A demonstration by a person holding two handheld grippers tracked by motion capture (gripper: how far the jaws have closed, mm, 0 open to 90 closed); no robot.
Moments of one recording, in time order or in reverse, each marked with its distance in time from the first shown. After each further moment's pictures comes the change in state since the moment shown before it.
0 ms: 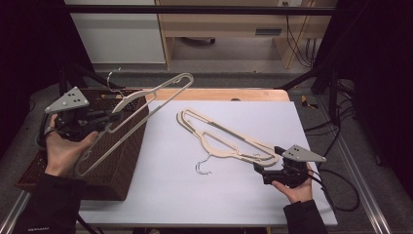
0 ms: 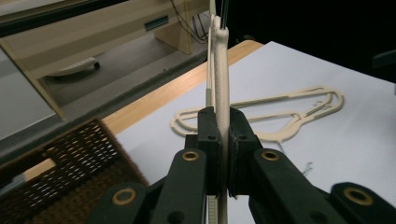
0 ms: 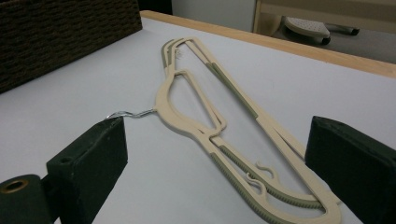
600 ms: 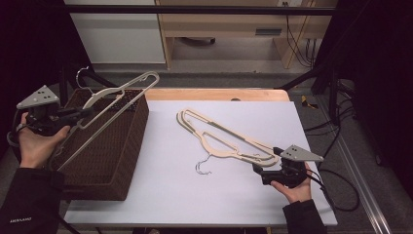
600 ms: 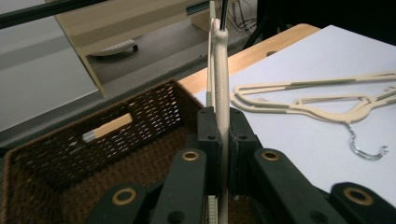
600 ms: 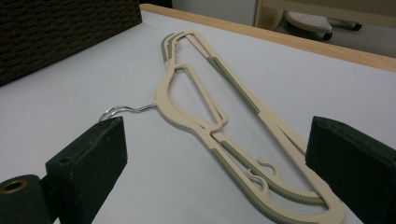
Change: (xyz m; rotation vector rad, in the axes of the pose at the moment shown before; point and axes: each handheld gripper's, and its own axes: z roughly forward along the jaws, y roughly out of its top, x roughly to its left) left arm 0.070 -0.040 -0.021 0.044 0.114 -0.057; right arm 0.001 -0.001 0.003 0.017 0.000 -0.003
